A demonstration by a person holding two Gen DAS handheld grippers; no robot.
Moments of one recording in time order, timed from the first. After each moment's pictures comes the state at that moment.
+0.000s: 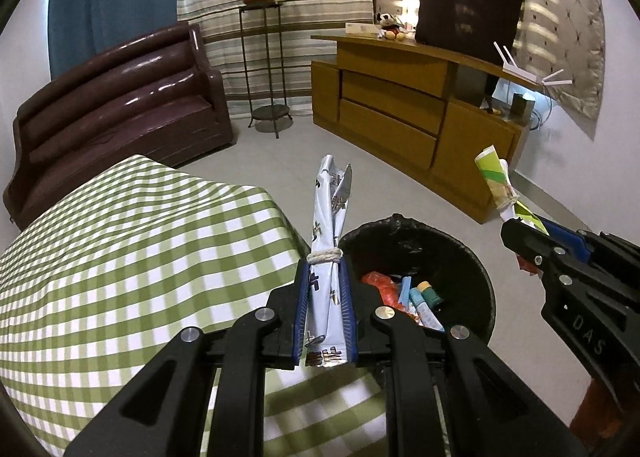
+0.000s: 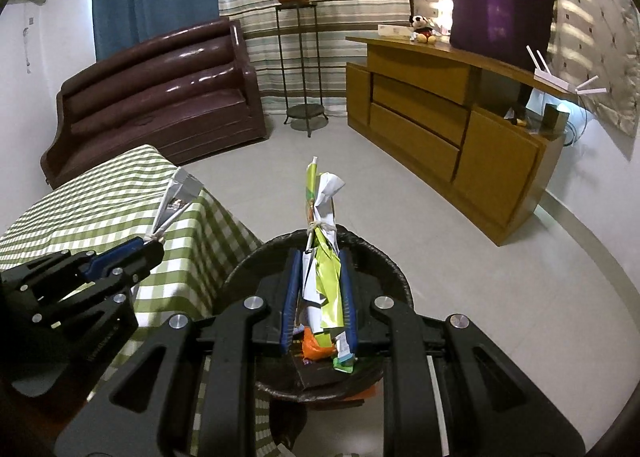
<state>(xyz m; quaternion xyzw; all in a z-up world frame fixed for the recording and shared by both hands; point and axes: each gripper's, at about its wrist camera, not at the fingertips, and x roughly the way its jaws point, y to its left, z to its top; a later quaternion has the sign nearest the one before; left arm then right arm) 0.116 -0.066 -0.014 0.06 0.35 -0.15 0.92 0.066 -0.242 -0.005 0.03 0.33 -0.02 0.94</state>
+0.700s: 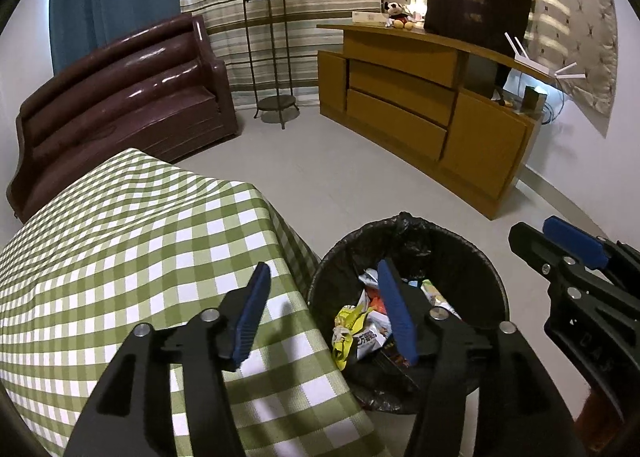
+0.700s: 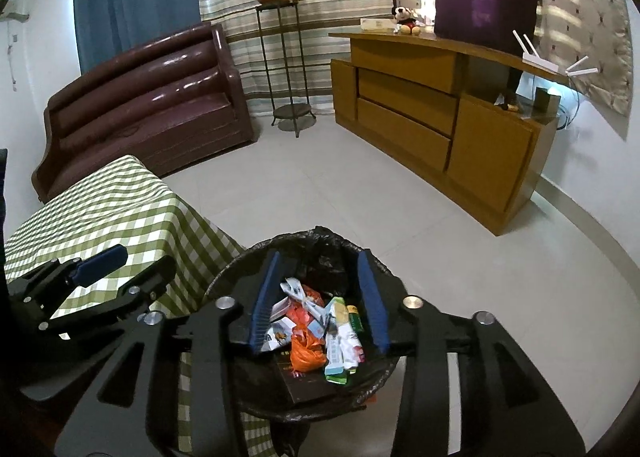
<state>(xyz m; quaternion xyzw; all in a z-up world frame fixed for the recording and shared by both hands) 0.132 -0.078 -0.026 0.07 0.36 -0.13 0.92 0.079 -0.257 -0.018 0.06 0.32 -0.04 0.94</state>
